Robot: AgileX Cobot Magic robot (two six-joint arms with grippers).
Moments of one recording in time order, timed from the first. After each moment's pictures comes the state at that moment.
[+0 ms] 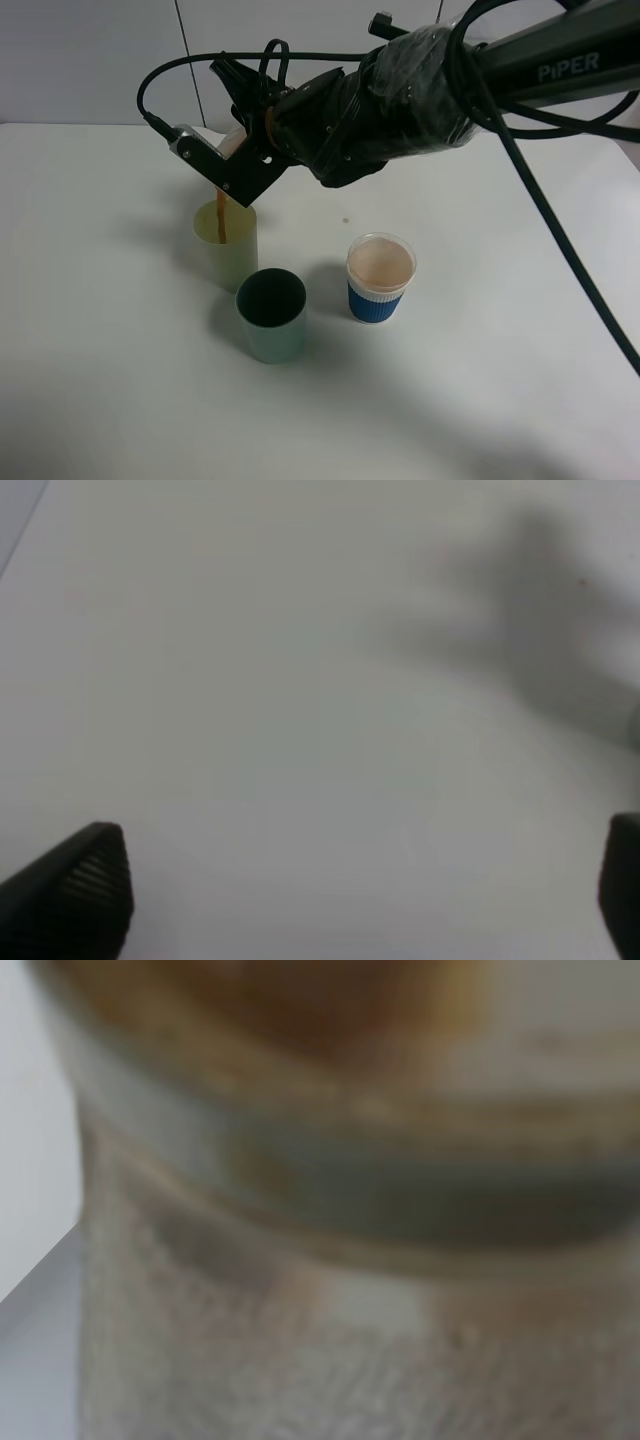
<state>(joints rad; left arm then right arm) 0.04 0.00 -0.51 0.00 1.06 -0.02 0.89 2.01 -1.31 -1.73 0.41 -0.24</state>
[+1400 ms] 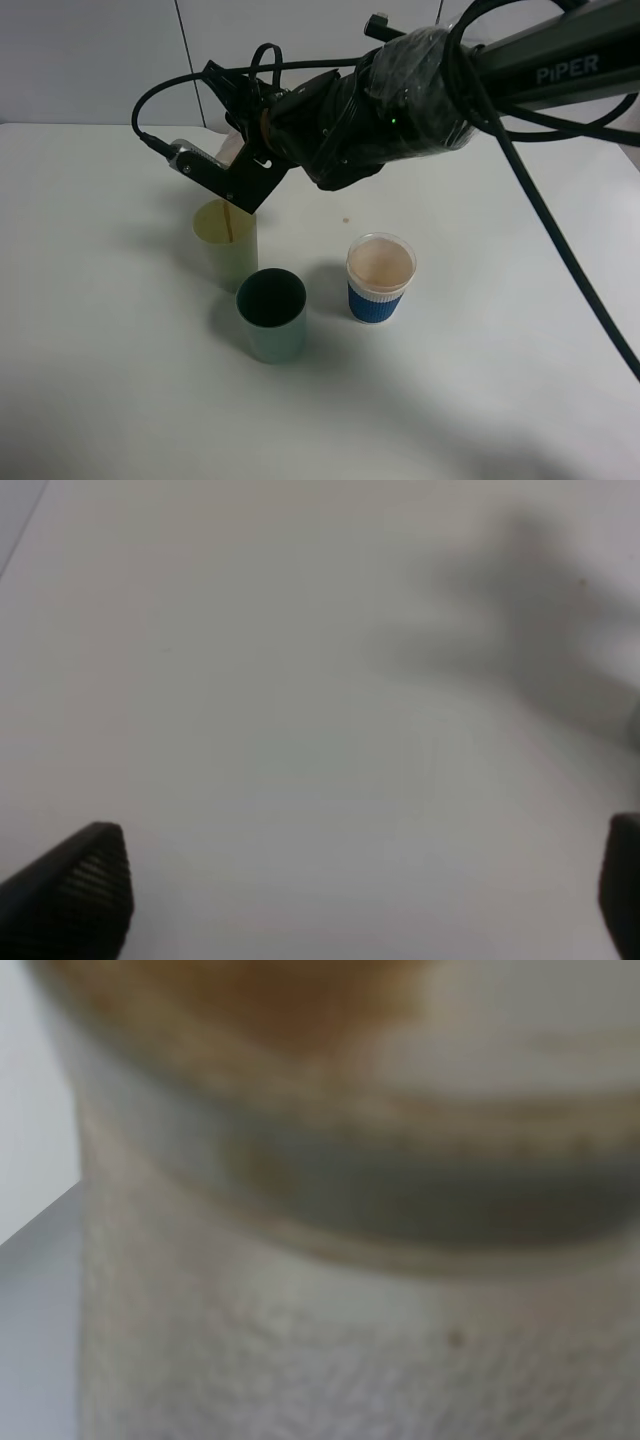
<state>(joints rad) 0.04 0.00 -0.51 0.00 1.06 -0.02 0.90 2.01 -1.31 -1.73 0.41 -0.35</state>
